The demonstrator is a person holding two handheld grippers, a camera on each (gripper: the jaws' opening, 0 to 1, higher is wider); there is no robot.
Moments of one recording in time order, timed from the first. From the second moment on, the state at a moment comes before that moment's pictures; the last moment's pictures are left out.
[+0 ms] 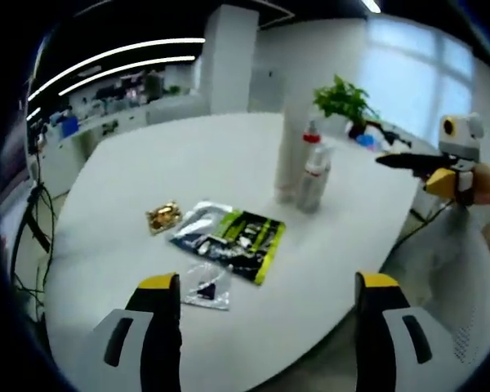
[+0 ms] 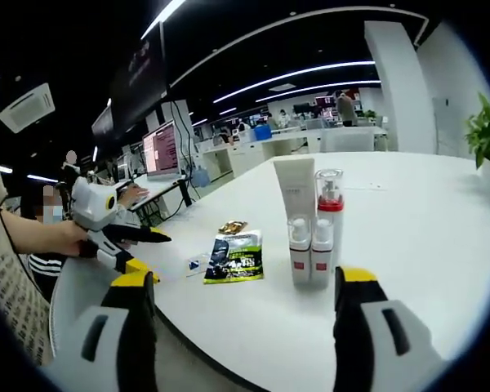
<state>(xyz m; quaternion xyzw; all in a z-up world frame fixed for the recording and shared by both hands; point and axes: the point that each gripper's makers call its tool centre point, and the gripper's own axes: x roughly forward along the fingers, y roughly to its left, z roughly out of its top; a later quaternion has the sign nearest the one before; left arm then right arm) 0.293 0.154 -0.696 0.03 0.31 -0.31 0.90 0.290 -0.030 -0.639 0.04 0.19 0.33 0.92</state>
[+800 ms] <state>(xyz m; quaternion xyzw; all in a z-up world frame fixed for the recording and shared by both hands) 0.312 0.147 -0.703 0.02 0.33 -0.24 0.91 0.283 -0.030 -0.640 0.02 0.19 0.33 0.93</state>
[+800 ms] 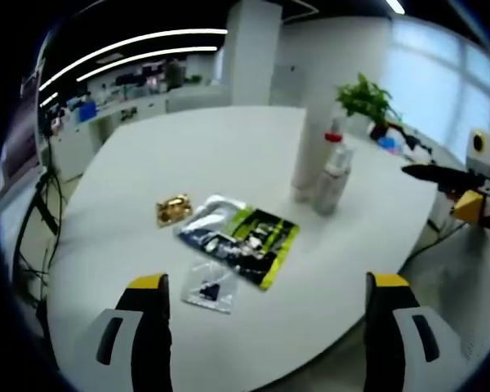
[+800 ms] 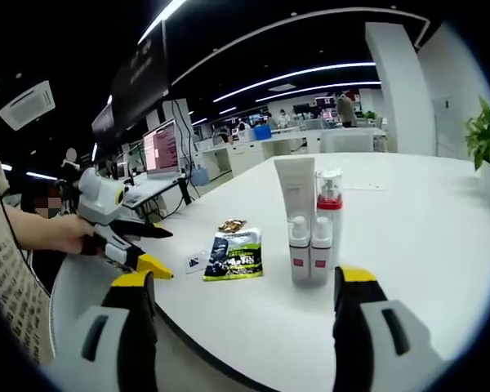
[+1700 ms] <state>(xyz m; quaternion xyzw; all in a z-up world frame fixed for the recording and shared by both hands) 0.387 0.111 -0.744 -0.04 0.40 -0.14 0.90 0.291 -0.041 -0.648 0.03 0.20 0.31 0.93</state>
